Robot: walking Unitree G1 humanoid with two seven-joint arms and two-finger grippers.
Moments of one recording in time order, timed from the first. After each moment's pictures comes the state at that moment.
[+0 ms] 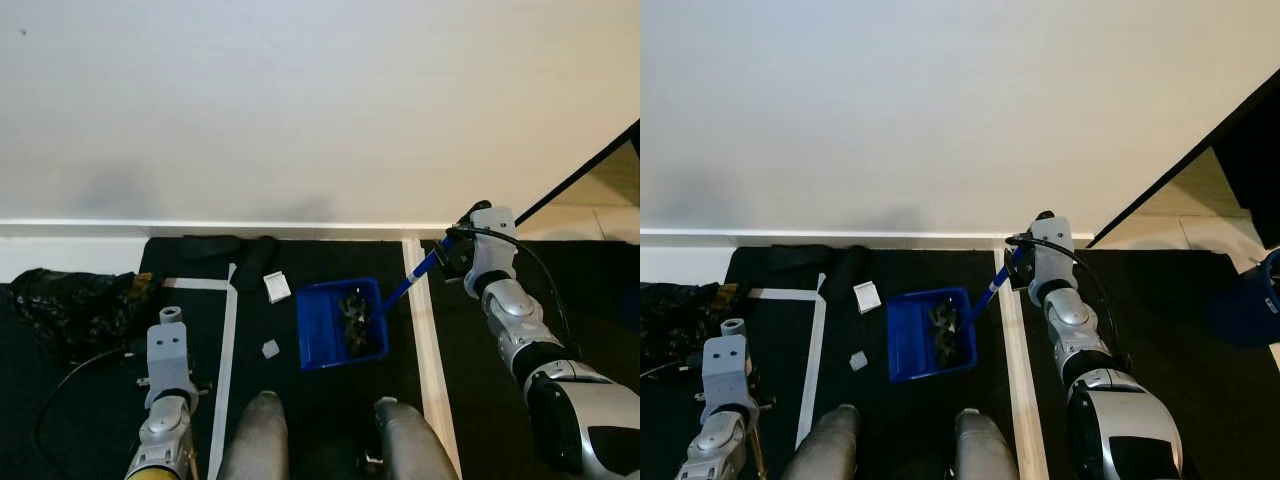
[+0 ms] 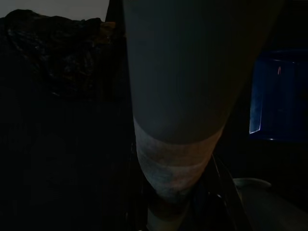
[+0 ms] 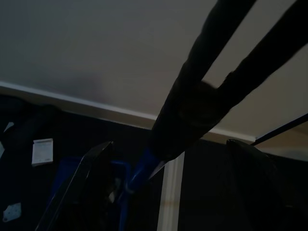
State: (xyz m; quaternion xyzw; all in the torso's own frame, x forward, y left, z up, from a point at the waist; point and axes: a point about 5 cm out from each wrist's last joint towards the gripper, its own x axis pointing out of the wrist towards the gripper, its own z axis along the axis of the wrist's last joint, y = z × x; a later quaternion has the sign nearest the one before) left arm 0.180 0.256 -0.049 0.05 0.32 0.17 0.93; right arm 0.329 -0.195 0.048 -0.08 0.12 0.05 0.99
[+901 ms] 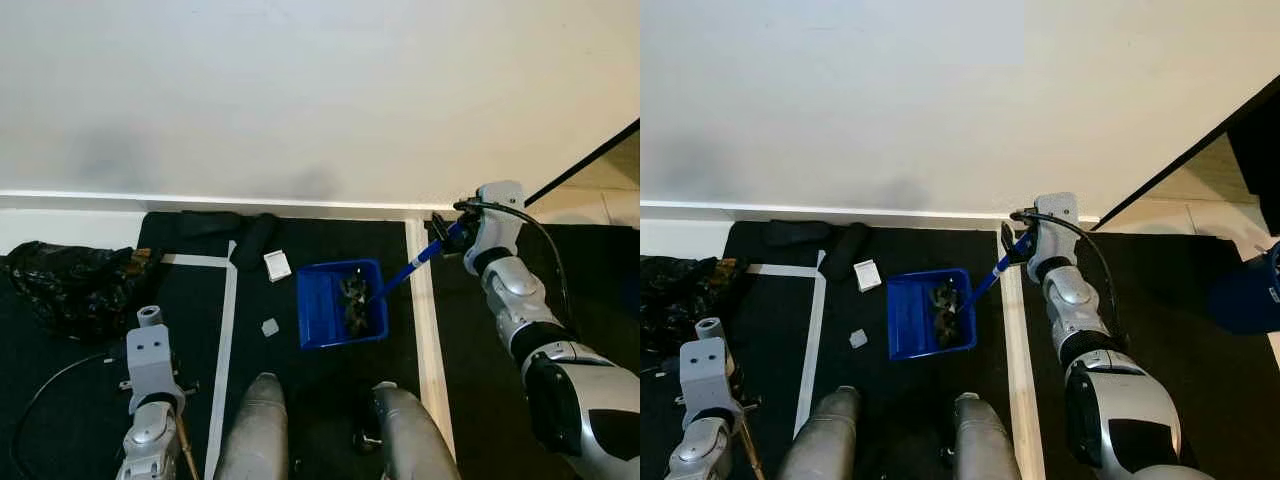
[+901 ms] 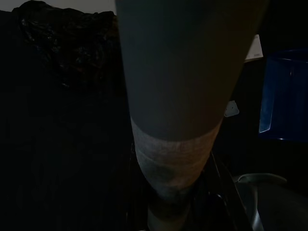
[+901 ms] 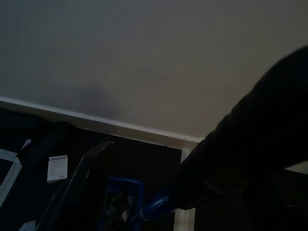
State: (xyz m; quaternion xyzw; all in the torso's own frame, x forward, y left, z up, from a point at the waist) left arm 0.170 0.268 -0.041 0.05 0.30 0.19 0.93; right arm 0.346 -0.192 0.075 -0.05 0.06 0.06 1.00
